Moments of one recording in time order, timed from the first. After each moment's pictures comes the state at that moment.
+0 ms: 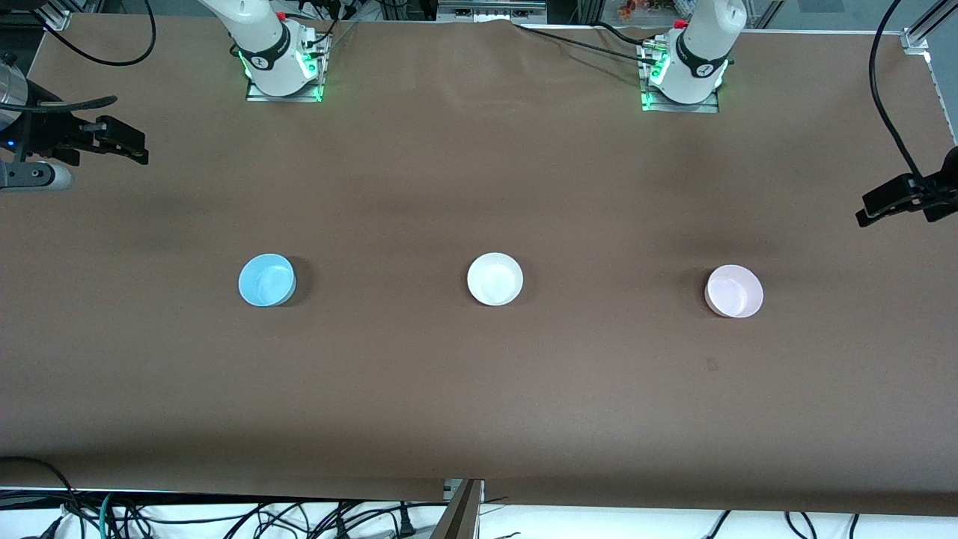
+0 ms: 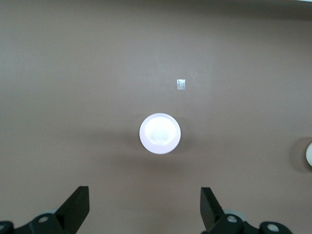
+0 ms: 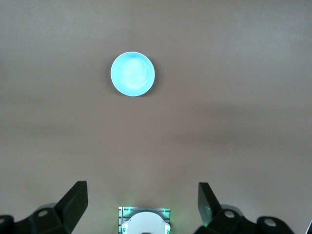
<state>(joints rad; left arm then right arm) -0.18 0.17 0.29 -1.42 -0.03 1.59 -0.01 0.08 0.06 -0.03 -1.49 -0.04 1.38 -0.01</state>
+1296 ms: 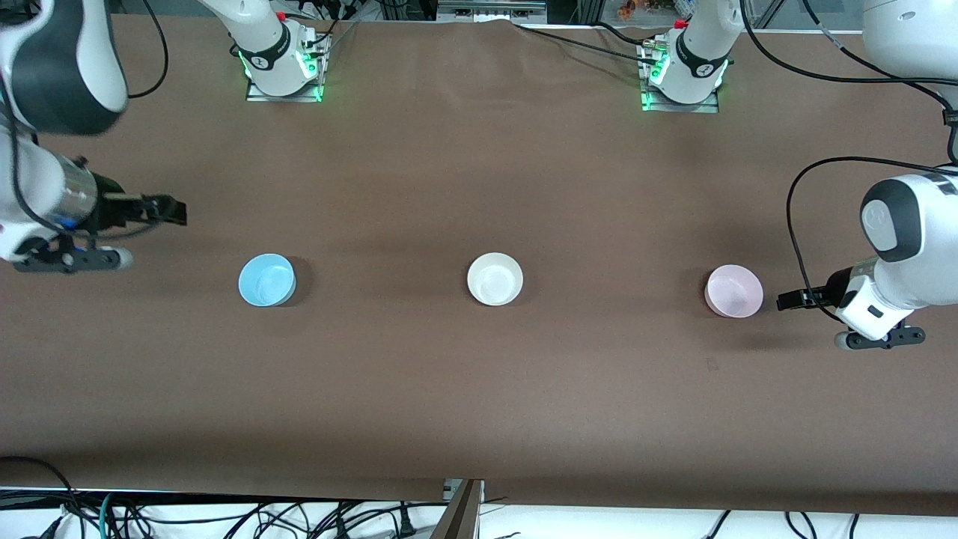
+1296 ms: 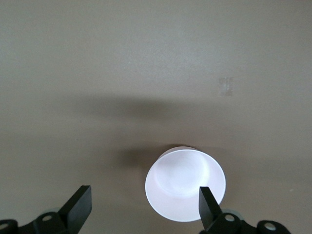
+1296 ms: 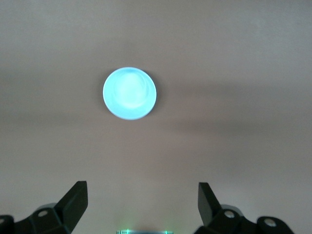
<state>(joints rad) -0.10 0.47 0.29 -1.71 -0.16 2.07 0.11 0.08 0.28 -0.02 -1.49 -0.04 1.54 0.01</state>
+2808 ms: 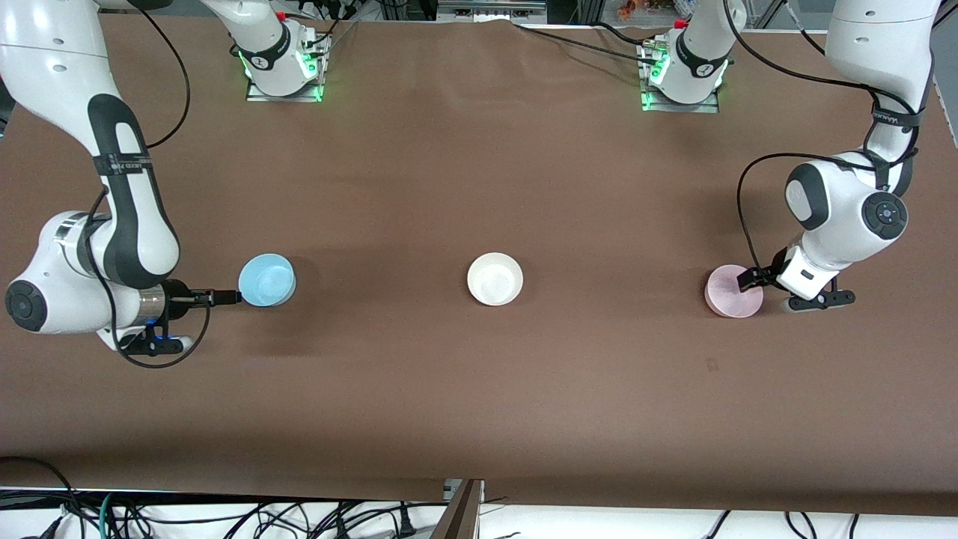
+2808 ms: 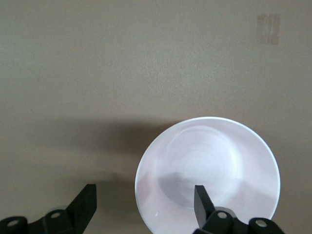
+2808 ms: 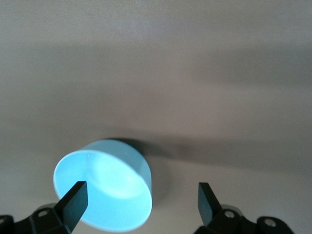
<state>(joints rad) -0.11 0.41 0.25 -2.15 -0.18 2.55 0.11 -0.05 0.68 -0.03 -1.54 0.21 1.94 -0.21</state>
